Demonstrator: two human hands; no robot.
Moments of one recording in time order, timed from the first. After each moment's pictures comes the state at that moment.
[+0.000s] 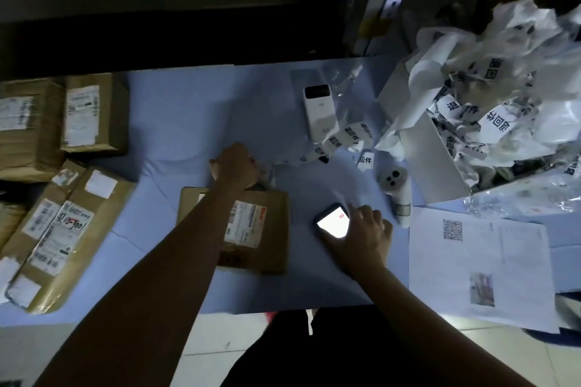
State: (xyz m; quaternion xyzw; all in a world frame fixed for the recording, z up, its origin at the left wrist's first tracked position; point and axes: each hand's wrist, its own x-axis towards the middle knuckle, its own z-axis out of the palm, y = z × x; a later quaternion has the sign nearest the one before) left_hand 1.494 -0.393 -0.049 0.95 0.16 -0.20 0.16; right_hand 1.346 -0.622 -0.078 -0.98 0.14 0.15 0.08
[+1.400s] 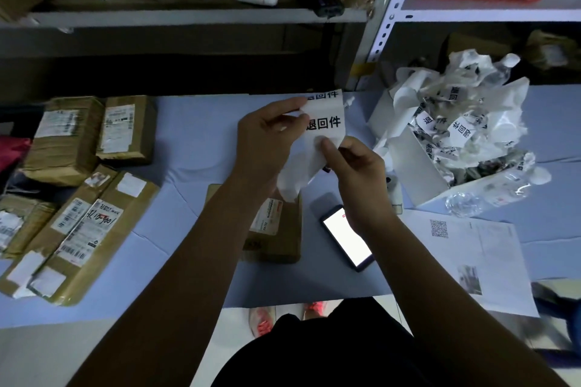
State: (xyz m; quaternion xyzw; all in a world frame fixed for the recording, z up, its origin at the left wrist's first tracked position) left_hand 1.412 -0.413 0.125 0.67 0.04 0.01 0.74; right_hand 1.370 -0.556 0.093 -0.62 0.06 -0.04 0.78
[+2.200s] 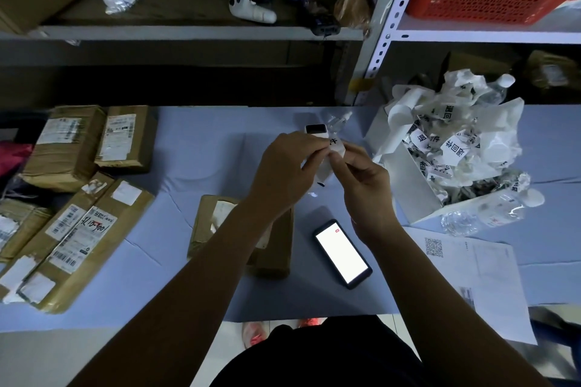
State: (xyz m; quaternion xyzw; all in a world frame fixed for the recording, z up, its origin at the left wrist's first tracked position) left_hand 1.414 -0.442 0.105 0.89 -0.24 0.17 0.35; right_hand 1.386 -0.592 0.079 -0.65 -0.01 -0.07 0.76
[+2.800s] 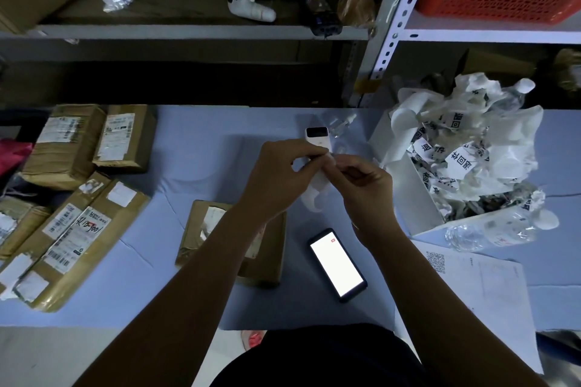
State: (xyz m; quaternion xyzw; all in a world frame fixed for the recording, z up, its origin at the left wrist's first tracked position) left_hand 1.434 -0.456 0.101 0.87 -0.15 0.10 0.46; right_hand 1.410 -0.615 0.067 -0.61 -0.01 -0.04 0.79
